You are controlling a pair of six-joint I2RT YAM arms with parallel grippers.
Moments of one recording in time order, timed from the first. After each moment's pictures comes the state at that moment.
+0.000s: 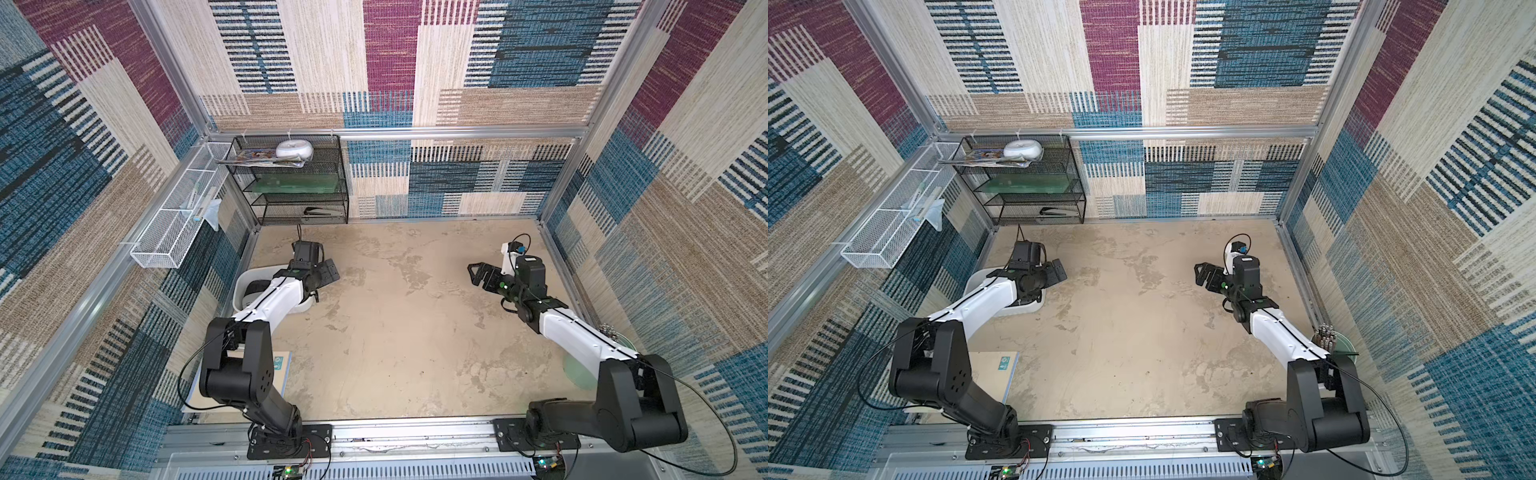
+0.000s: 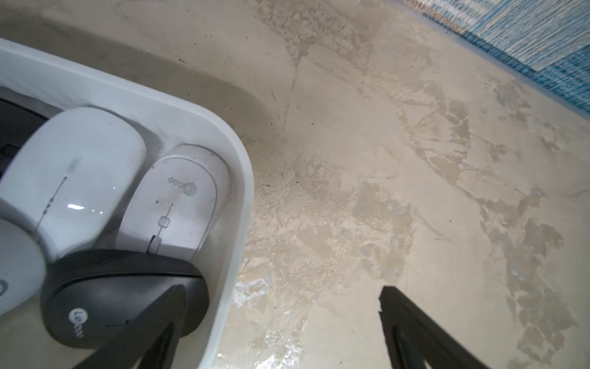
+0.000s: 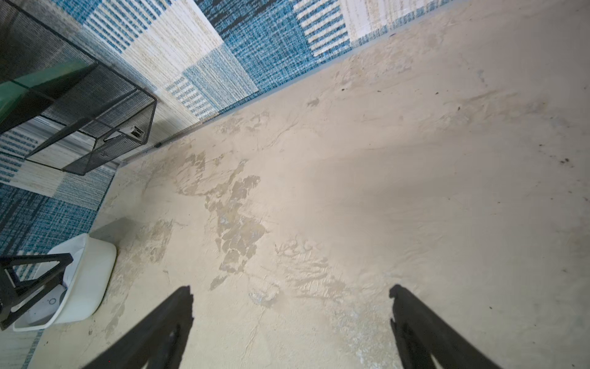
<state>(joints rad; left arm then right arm) -0.10 1.65 1.09 -0.35 -0.09 -0.49 0.16 1.33 0.72 0.11 -0.21 0.45</state>
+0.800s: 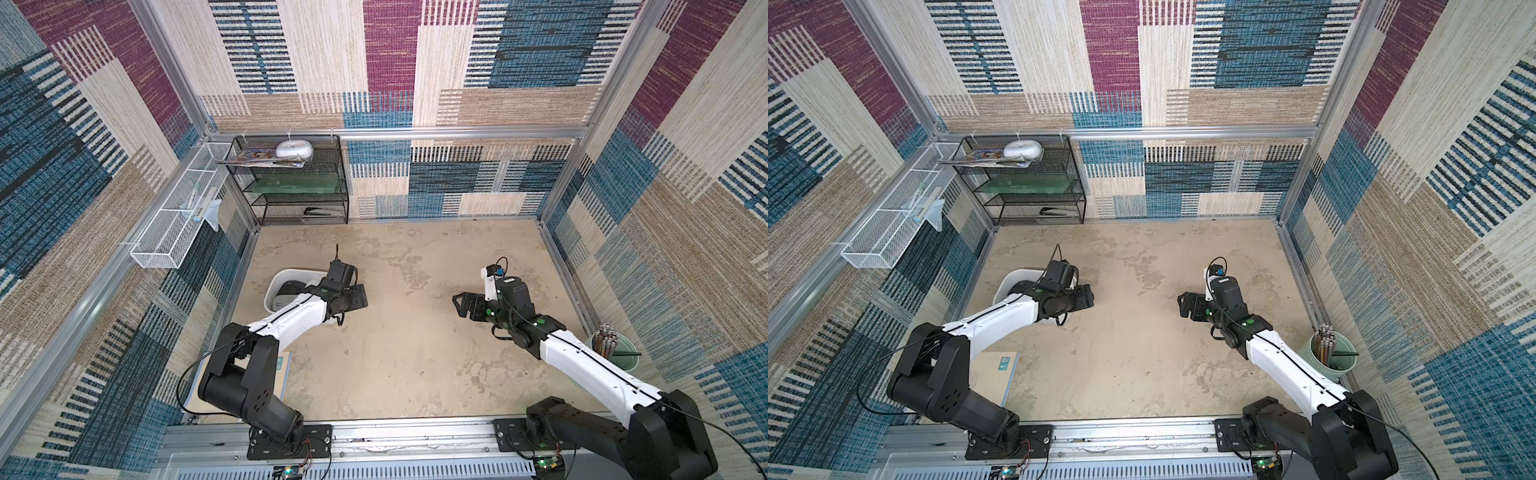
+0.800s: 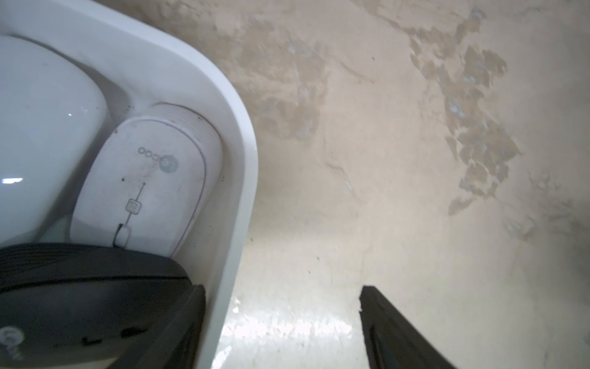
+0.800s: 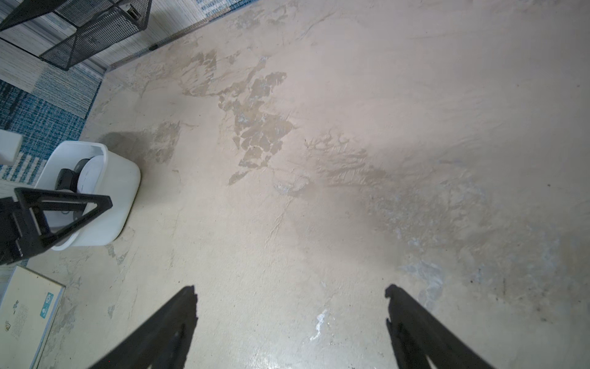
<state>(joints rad) -0.41 1.54 0.91 -0.35 -0.03 -0.56 0.40 1.11 0.62 -0.17 -0.09 0.47</state>
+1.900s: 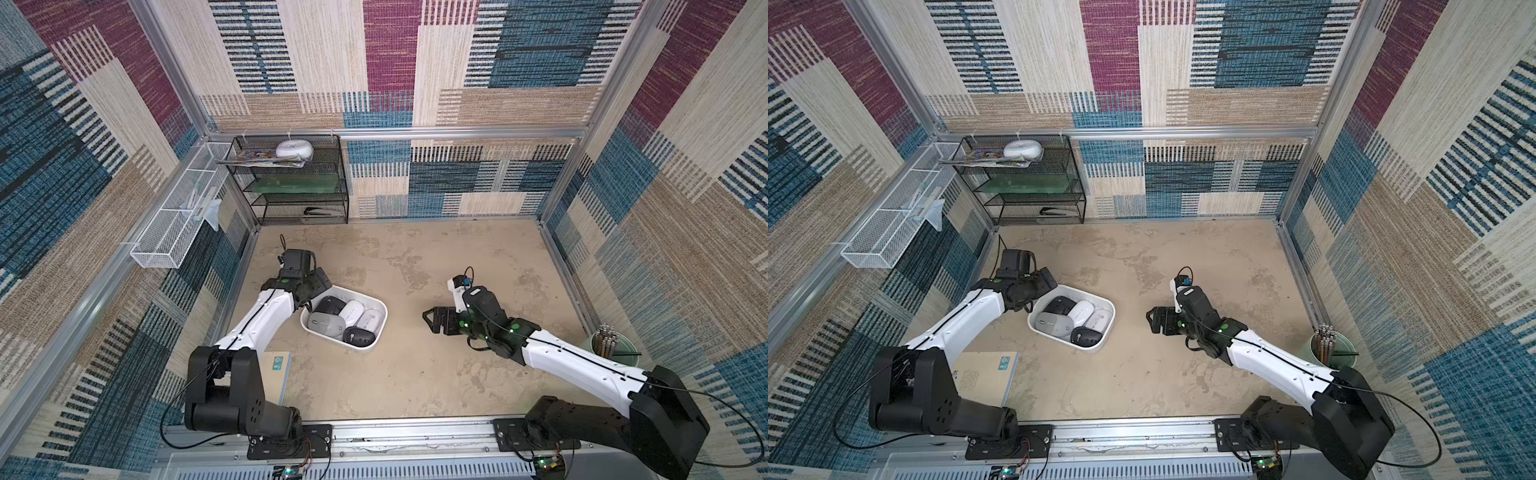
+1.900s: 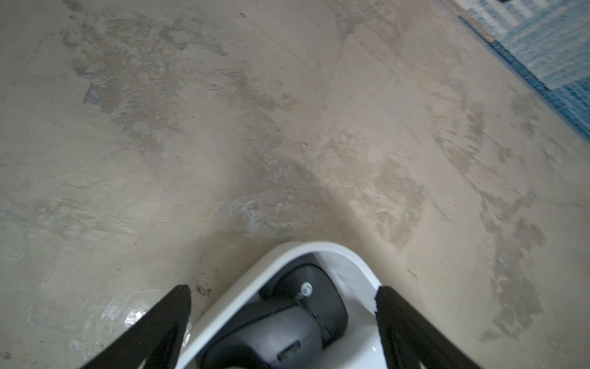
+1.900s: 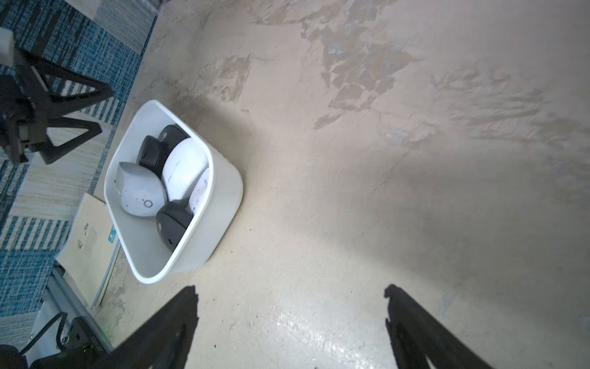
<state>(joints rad) -0.05 1.48 0.99 -0.47 -0.07 -0.63 0.71 1.20 0.65 -0.13 -0.05 0.60</state>
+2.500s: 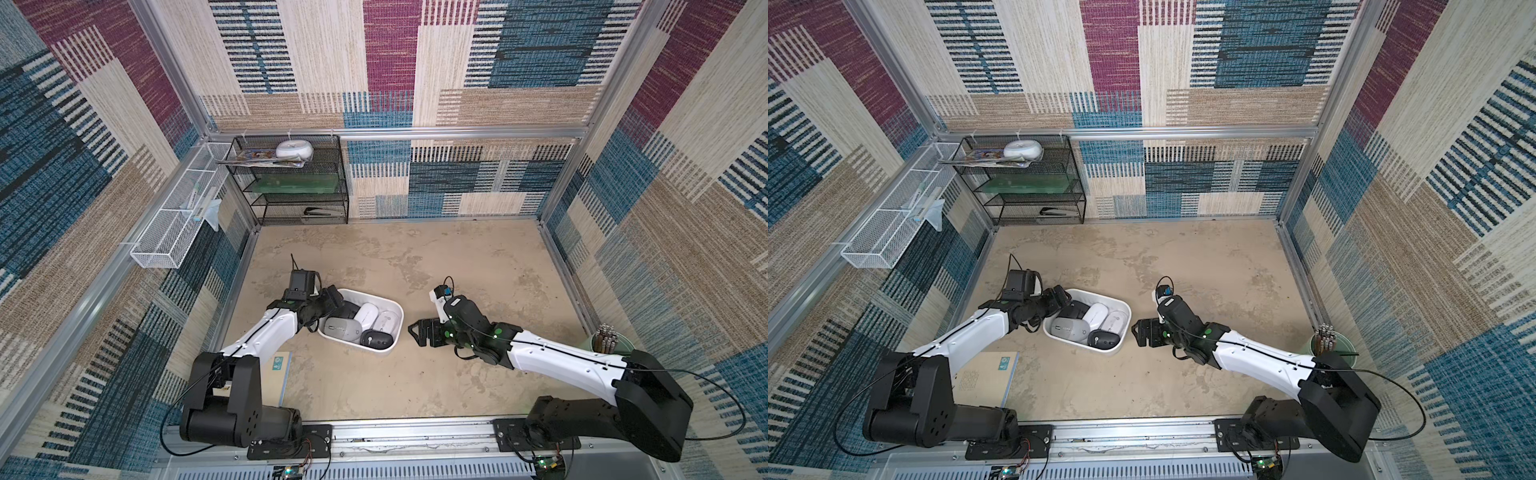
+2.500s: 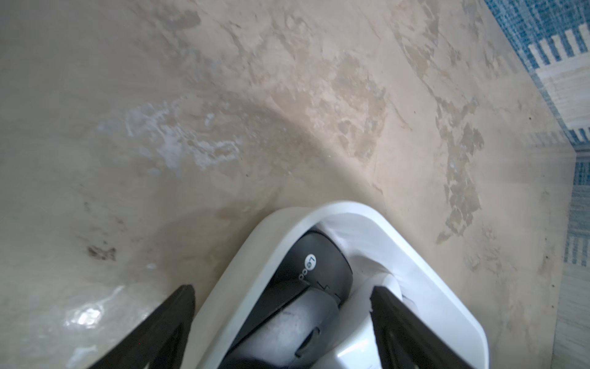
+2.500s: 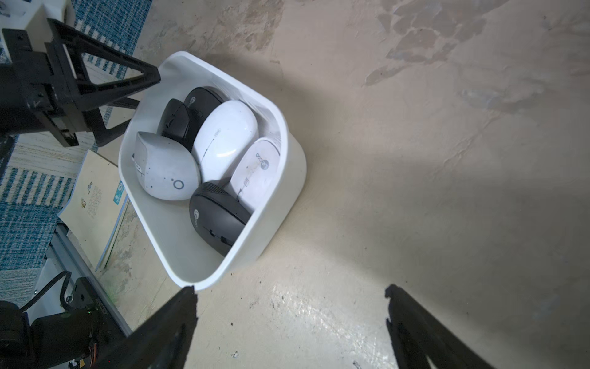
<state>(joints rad) -0.13 1.39 0.75 -0.29 0.19 -0.64 0.84 1.29 0.67 -0.10 -0.03 0.62</state>
